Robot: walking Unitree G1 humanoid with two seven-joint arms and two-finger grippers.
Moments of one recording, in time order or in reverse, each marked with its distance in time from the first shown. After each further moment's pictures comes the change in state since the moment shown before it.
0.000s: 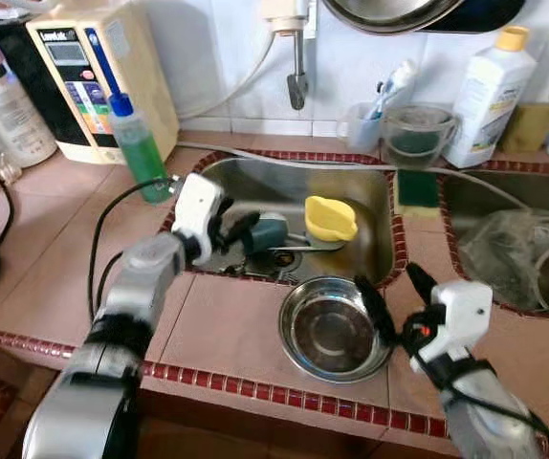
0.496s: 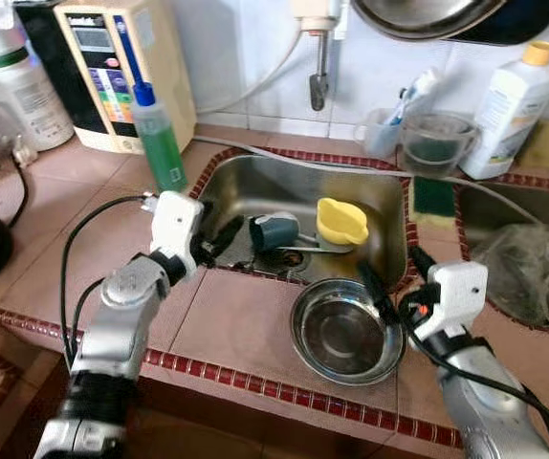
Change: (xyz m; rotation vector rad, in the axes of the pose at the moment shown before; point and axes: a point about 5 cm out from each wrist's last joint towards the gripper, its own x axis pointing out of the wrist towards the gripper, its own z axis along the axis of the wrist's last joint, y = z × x) left arm -0.038 -0.012 0.003 0.012 -0.089 0.187; right arm 0.018 -0.009 0.005 -0.054 -0.034 -0.034
